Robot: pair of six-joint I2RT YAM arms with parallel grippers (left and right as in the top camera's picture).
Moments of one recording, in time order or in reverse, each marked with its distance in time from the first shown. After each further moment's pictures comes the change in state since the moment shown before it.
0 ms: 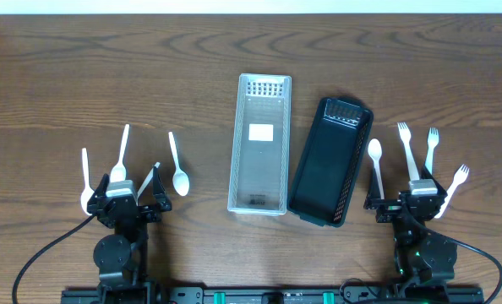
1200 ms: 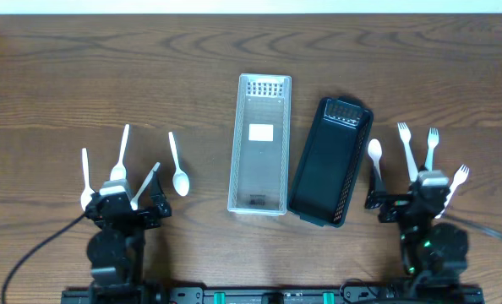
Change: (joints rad) left arm 0.000 0.090 0.196 -0.269 0.014 -0.101; right arm -0.009 0.202 0.246 -0.182 -0.040 0.149
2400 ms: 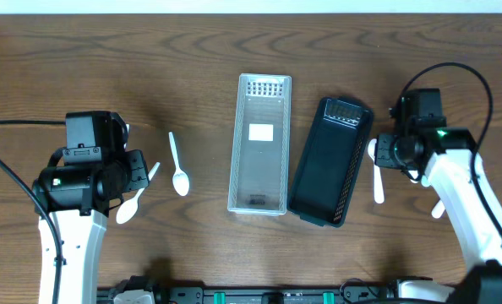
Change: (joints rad) left arm -0.002 1.014 0.872 -0.740 0.004 -0.024; right arm -0.012 1.247 0.768 -0.591 0.060 0.074
